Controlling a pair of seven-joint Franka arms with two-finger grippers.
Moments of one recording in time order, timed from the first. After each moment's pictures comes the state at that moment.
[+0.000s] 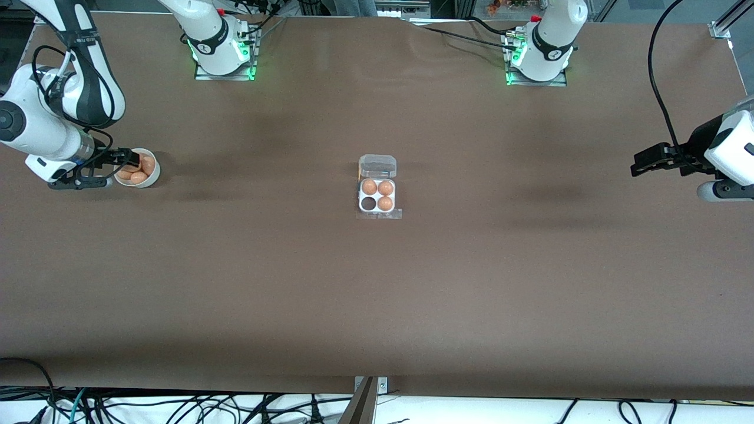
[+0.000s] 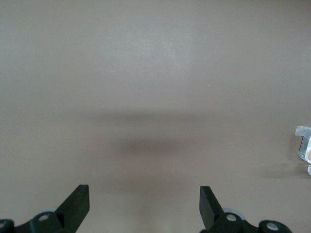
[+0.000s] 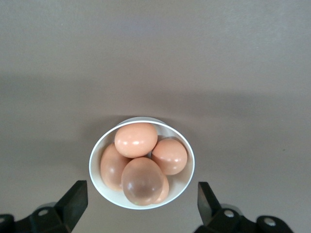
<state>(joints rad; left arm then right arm) 0.06 0.15 -0.05 -1.49 -0.03 1.53 -0.05 -0.02 0.15 -0.28 -2.32 -0.19 2.29 -0.26</state>
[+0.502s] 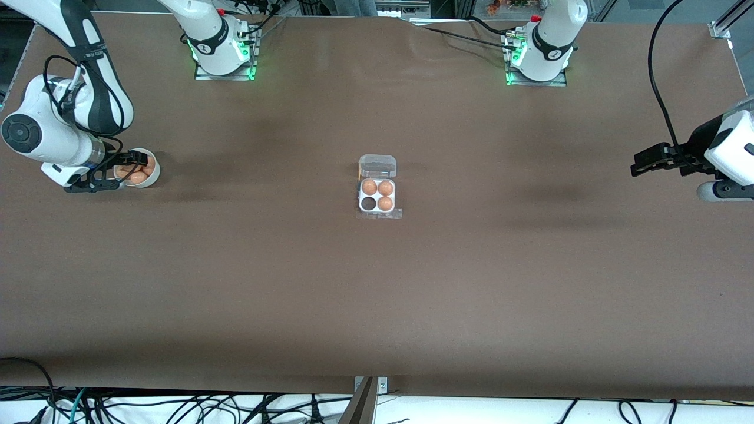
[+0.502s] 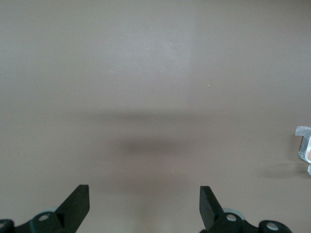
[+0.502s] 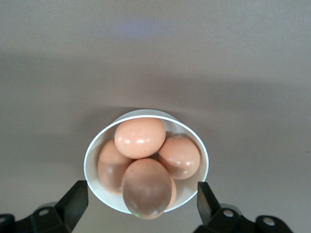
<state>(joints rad) 0.06 0.15 -0.05 -1.49 -0.03 1.53 -0.05 -0.02 0.21 -0.28 -2.32 -0.17 2.30 -0.29</state>
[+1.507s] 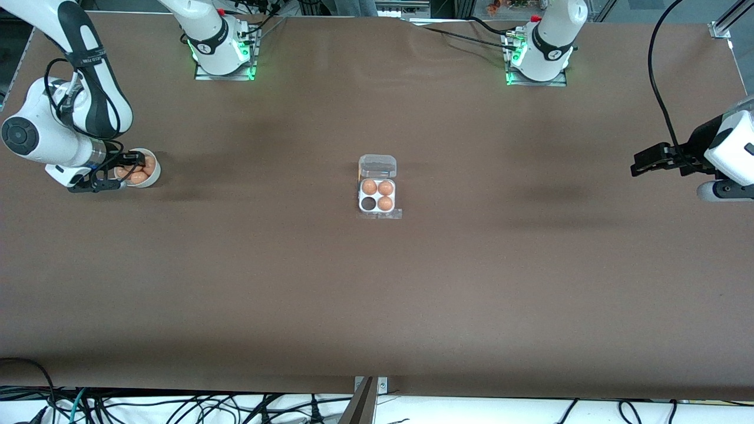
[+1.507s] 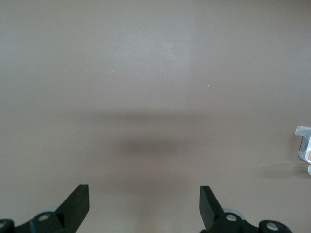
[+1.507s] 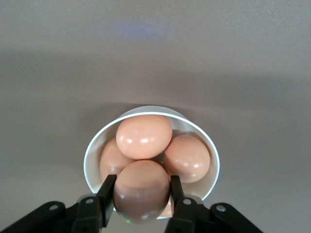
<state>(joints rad) 0.06 0.15 -0.05 -1.49 -0.03 1.53 -0.05 -0.03 0.24 -0.28 -2.32 -0.12 2.29 -0.33</state>
